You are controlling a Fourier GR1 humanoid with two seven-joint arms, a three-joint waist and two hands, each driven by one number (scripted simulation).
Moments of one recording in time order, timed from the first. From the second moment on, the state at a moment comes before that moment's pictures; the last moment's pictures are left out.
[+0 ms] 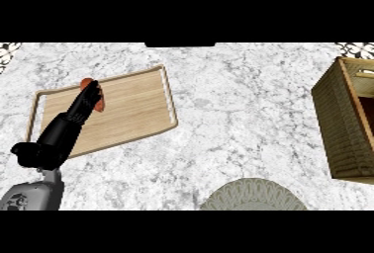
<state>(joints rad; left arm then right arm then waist) -0.14 0.19 0.05 -1.61 -0.06 -0.21 0.02 -0.35 -0.43 -0.38 -2.22 0.37 0.20 0.78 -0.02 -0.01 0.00</state>
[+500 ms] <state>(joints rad) -0.16 0.19 0.05 -1.59 -0.06 -0.21 0.01 -0.42 -0.66 -0.66 -1.74 0.17 0.30 0.45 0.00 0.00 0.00</state>
